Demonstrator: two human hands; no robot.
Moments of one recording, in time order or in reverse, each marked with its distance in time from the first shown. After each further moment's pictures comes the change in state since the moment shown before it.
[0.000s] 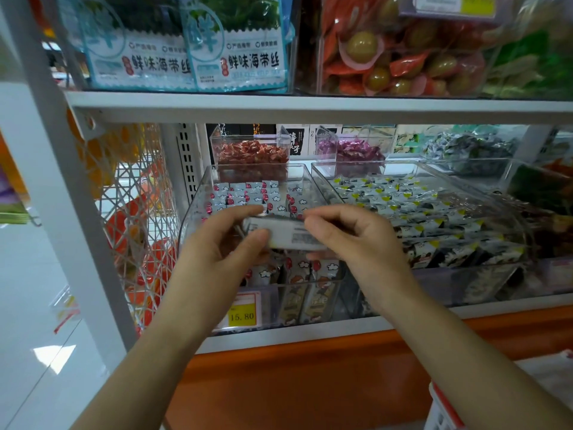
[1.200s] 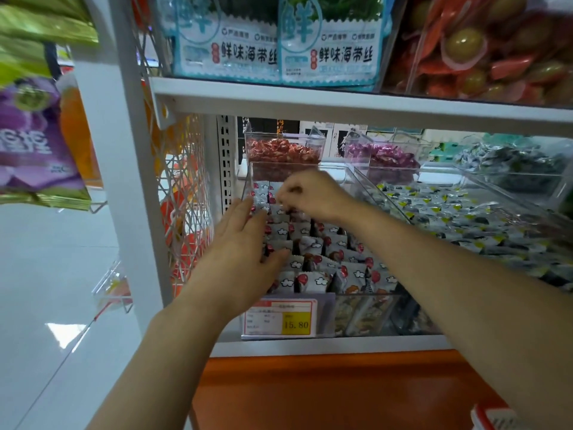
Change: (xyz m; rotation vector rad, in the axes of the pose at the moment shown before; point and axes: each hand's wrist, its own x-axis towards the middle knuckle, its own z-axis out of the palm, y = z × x) left_hand 0.029 -0.040 -0.046 0.848 -0.109 0.017; right_hand 0.136 0.030 0.080 -0.853 -0.389 -0.091
